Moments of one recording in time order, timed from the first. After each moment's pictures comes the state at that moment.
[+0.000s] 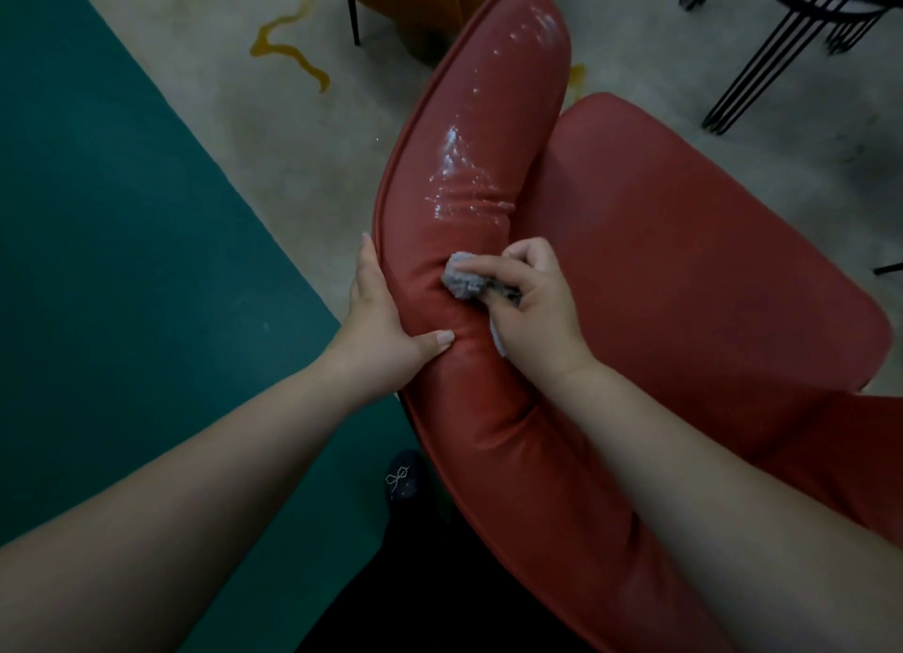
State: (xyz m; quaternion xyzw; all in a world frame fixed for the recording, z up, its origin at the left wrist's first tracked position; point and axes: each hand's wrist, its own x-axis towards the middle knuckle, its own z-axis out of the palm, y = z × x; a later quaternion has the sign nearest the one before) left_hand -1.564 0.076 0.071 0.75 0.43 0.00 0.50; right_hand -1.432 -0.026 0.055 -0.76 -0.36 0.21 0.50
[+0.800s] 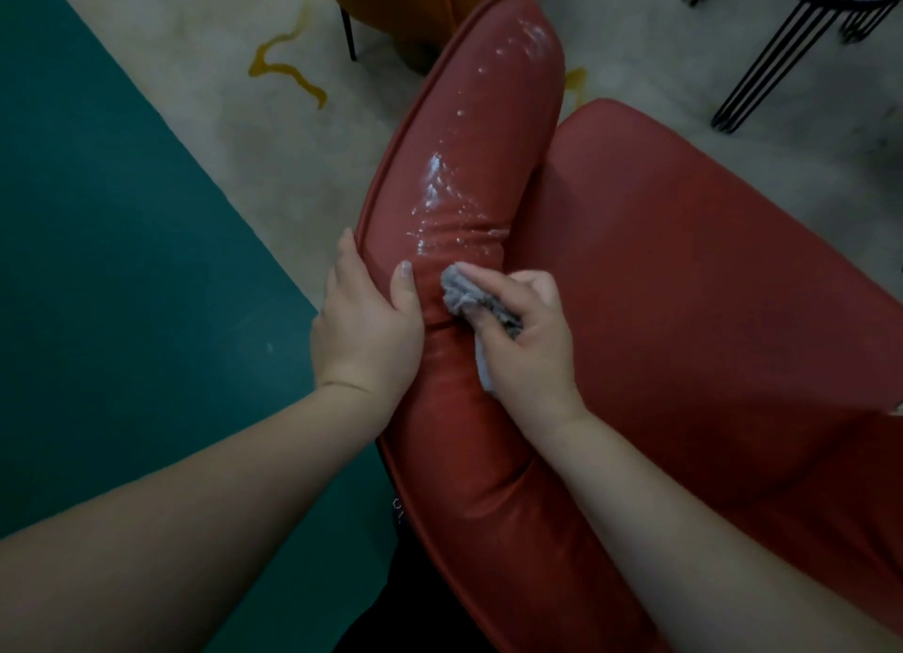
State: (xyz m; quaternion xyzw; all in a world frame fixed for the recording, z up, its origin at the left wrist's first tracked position) left_hand -1.514 0.082 0.077 0.78 0.55 0.11 0.28; right_hand -1.434 -0.017 0.053 -0.75 -0.26 0.22 0.57
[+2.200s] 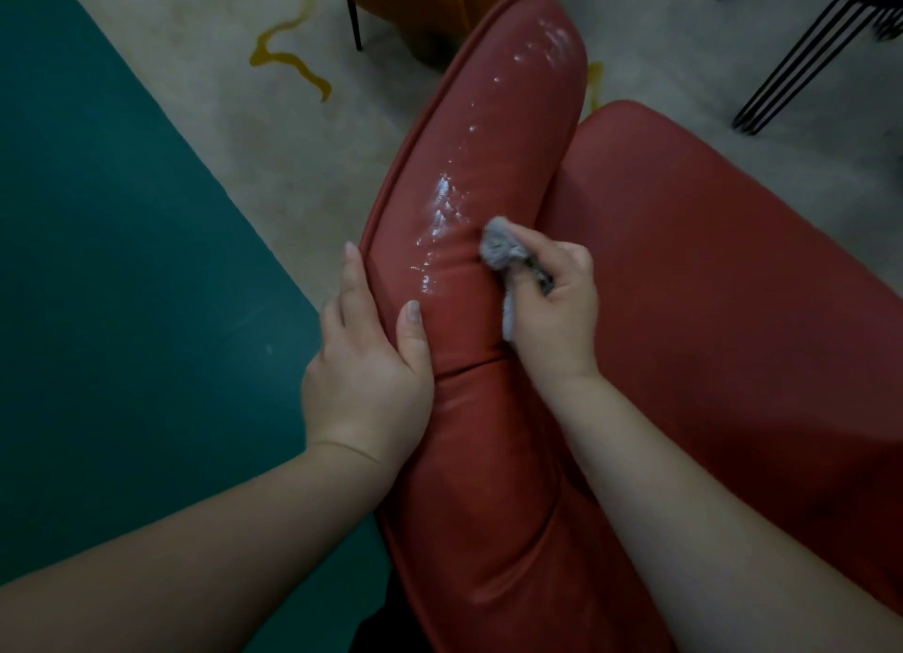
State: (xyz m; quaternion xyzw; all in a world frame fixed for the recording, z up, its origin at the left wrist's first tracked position) left_hand -1.512 0.080 0.078 0.80 0.54 0.05 0.25; right_hand -1.377 0.027 0.013 -0.78 -0.20 0.16 0.58
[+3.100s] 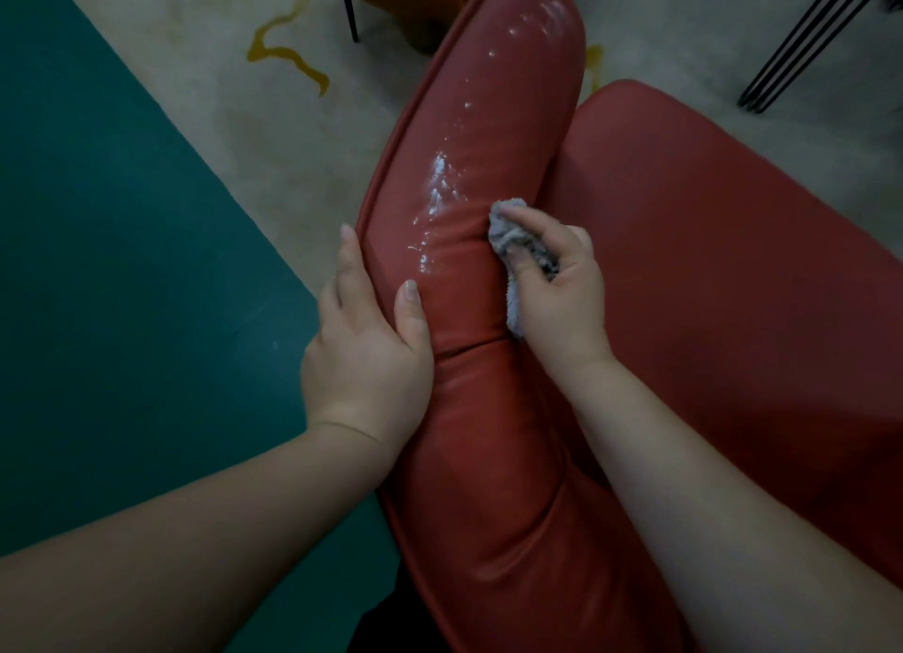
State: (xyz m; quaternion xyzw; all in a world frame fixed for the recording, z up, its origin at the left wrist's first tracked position) left_hand -1.513 0.080 0.078 0.80 0.54 0.05 0.25; right_hand -1.381 0.020 0.026 -0.75 -0.20 0.23 0.59
